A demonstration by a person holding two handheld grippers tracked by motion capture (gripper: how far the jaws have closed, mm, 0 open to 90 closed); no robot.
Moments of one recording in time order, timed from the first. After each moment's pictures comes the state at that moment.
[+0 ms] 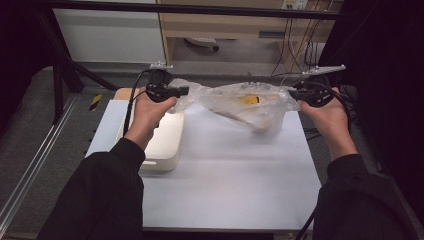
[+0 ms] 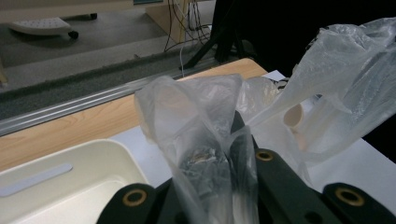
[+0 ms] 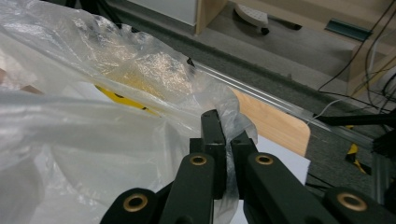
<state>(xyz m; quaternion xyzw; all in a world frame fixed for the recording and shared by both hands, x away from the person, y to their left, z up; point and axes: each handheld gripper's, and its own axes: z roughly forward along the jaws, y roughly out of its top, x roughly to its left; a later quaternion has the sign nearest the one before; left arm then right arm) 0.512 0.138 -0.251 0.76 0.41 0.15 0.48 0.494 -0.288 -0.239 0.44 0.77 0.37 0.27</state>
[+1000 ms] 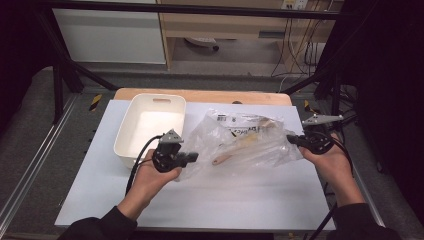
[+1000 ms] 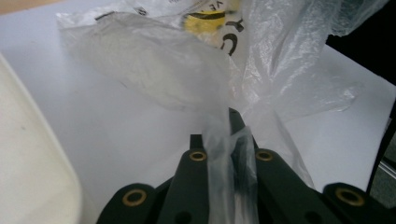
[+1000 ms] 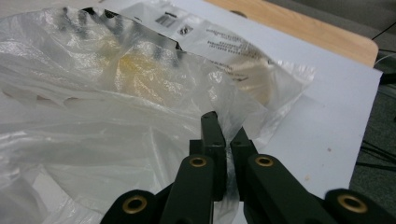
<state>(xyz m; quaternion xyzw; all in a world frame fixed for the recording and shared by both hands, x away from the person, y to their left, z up) 0.379 0.123 -0.358 0.82 0.34 0.07 0.45 0.415 -0.301 -0.327 0.44 0.80 0.35 0.20</state>
